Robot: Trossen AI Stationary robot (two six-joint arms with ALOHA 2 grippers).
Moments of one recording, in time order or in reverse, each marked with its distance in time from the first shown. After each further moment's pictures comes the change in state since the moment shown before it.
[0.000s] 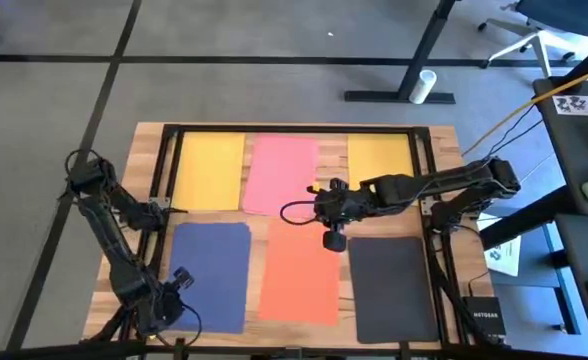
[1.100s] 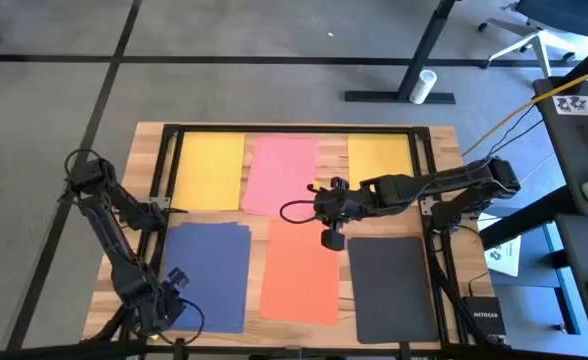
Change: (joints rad) left arm 0.011 0.003 0.000 0.007 0.127 -0.204; right arm 0.000 0.000 0.000 0.004 0.031 0.027
